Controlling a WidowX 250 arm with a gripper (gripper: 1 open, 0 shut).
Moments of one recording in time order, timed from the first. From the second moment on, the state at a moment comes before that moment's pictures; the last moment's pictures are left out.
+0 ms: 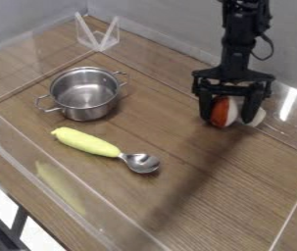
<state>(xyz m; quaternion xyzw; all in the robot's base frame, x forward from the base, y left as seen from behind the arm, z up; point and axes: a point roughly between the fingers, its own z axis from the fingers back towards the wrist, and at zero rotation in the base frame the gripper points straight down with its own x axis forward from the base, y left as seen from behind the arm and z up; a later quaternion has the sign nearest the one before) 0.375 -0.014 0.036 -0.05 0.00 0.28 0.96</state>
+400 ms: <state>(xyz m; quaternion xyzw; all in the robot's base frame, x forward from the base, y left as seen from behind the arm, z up) 0.373 -0.014 0.036 -0.06 0.00 0.29 0.96</state>
